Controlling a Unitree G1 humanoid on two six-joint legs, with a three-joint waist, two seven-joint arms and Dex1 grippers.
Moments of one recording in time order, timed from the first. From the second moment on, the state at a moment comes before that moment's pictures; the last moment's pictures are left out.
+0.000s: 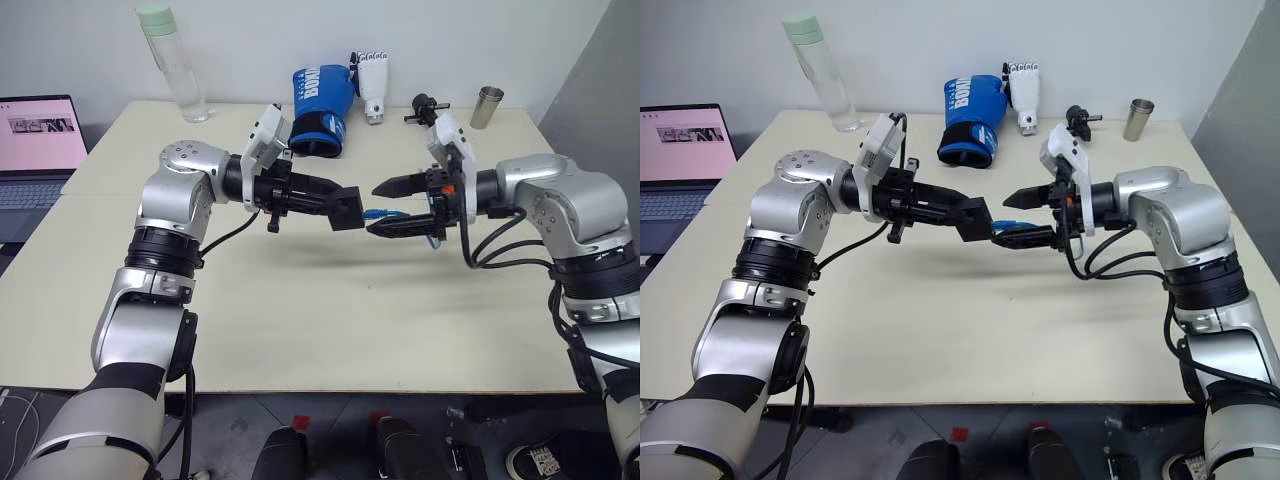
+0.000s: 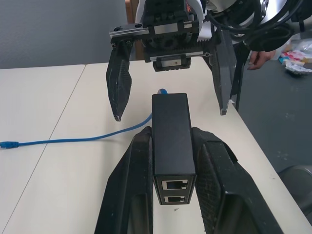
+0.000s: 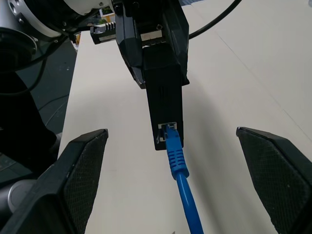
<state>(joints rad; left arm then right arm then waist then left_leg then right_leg) -1.09 0.53 -0.10 0.56 -0.34 0.29 -1.58 -1.01 -0.62 0.20 0.11 0.48 0.81 1.20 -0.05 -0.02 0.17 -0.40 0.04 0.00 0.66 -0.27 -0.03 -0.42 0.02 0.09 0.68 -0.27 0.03</state>
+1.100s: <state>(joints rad) -1.09 0.52 -0.12 0.56 -0.33 0.29 -1.56 -1.00 -0.62 0.24 0.16 0.36 0.65 1.29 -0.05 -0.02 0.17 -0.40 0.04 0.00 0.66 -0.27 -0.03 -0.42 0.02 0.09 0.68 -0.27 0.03</state>
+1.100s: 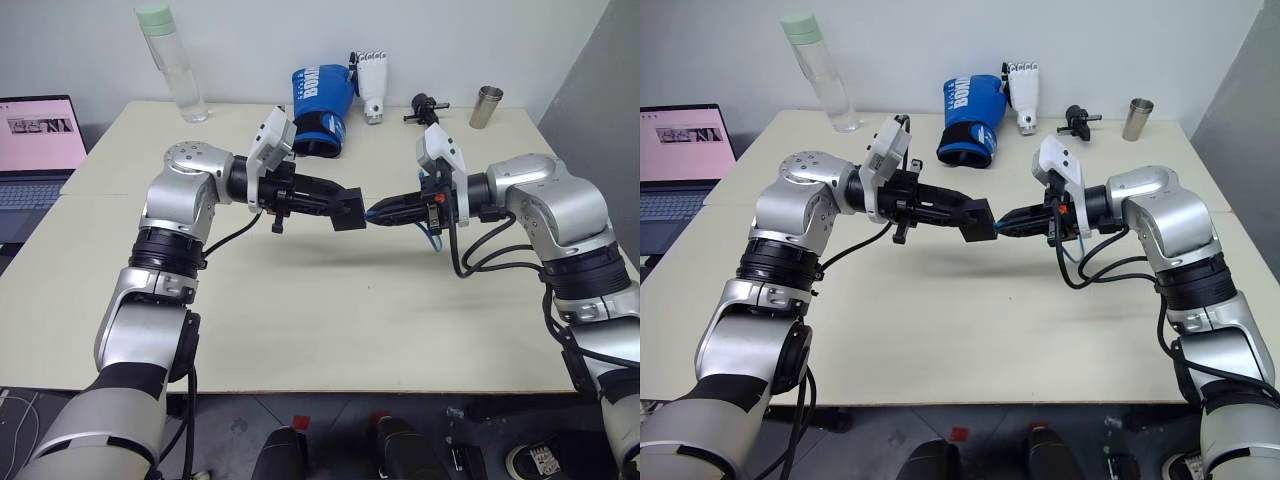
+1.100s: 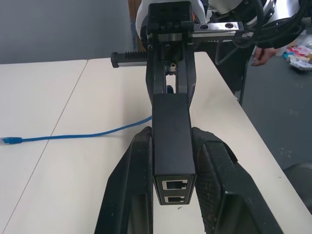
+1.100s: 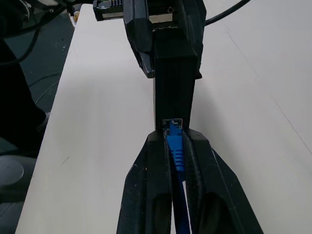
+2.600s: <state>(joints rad) -1.03 0.59 -0.11 0.47 -0.31 0.30 -1.54 -0.72 -0.50 0.15 0.35 0.18 0.54 0.90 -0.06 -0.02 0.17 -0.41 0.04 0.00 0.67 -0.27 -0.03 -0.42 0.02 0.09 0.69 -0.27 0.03</state>
